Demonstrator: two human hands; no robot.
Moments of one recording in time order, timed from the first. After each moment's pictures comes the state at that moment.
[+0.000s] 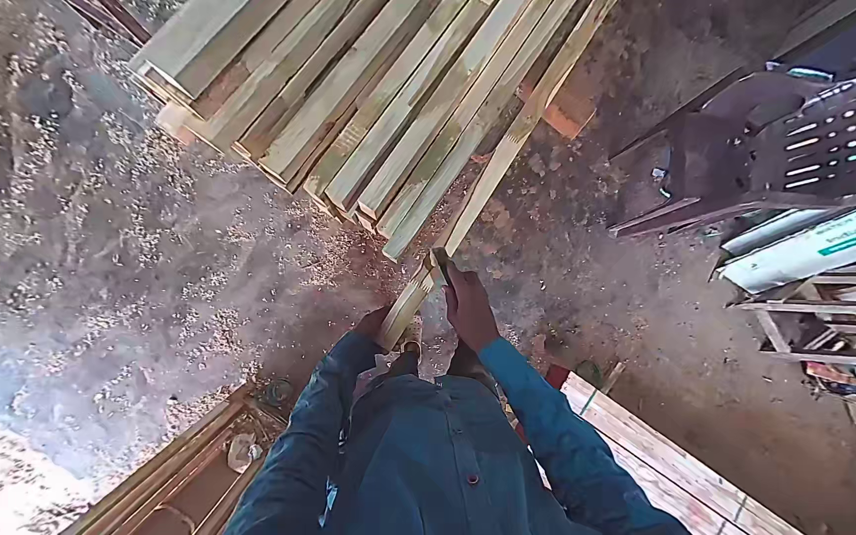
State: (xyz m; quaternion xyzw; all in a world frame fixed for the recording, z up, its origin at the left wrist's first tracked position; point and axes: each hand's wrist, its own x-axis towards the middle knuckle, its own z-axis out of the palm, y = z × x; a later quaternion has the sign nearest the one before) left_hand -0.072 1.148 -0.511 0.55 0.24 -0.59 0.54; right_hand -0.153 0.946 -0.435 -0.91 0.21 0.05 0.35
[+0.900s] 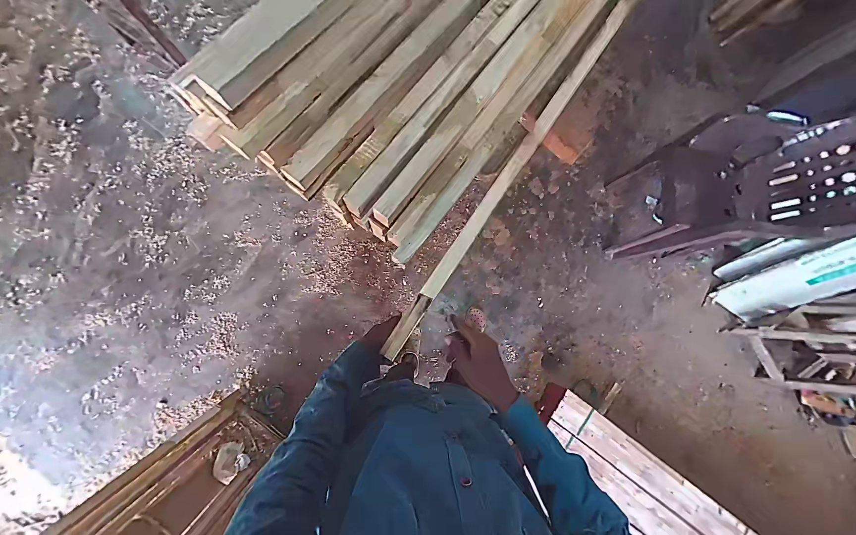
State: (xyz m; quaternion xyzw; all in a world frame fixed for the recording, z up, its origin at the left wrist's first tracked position) left_hand -0.086 1.147 -0.503 0.64 0.16 -0.57 0.49; right_hand -0.212 0.970 -0.389 -0.83 0.23 0.12 0.49
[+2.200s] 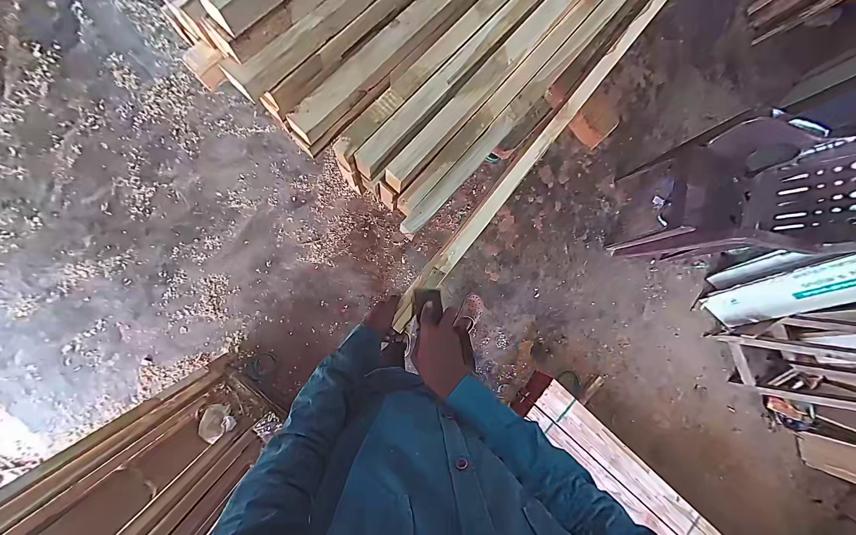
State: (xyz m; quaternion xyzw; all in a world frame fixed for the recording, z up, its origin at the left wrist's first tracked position) left_hand -0.105 1.145 -0.487 0.73 0.20 -0.52 0.40; right_hand -0.189 1.047 -0.384 -0.90 0.23 0.30 0.23
